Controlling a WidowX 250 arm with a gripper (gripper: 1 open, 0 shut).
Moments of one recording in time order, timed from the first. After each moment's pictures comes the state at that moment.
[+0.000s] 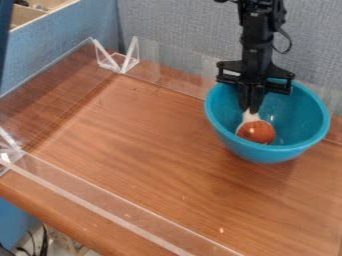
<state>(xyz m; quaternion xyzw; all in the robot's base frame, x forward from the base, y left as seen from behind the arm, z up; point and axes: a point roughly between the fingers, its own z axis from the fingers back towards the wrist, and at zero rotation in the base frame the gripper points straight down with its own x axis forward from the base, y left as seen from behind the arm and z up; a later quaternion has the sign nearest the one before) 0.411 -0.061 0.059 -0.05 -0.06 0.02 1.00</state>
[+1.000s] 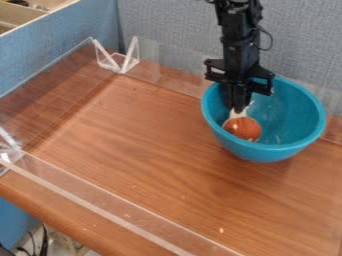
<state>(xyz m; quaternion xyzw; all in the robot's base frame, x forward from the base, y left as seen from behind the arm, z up) 0.398 -0.038 0.061 -0.08 -0.04 -0.10 0.99</state>
